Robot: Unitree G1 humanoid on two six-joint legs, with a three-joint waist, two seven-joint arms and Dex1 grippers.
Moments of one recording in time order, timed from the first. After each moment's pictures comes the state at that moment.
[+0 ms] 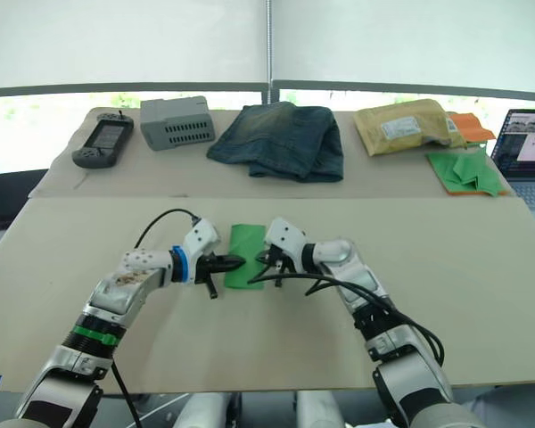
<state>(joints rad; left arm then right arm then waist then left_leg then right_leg) -0.46 0.46 -0.22 0.13 -0.19 0.47 -0.92 -0.63 -0.30 0.31 0.36 -0.03 0.20 0.92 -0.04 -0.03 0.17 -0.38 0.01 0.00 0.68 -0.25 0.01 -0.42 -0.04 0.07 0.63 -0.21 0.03</state>
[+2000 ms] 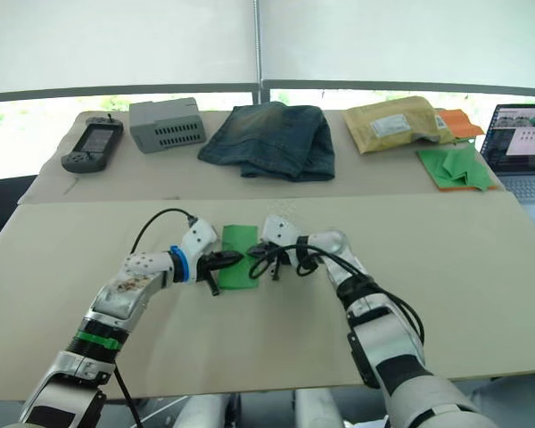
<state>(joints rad) -0.43 0.45 -0.19 0.15 -0.16 0.39 -0.84 -0.82 -0.19 0.23 0.92 -0.10 -0.33 1.08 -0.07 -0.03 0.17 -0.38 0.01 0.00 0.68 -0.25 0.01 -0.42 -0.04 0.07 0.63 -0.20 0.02</state>
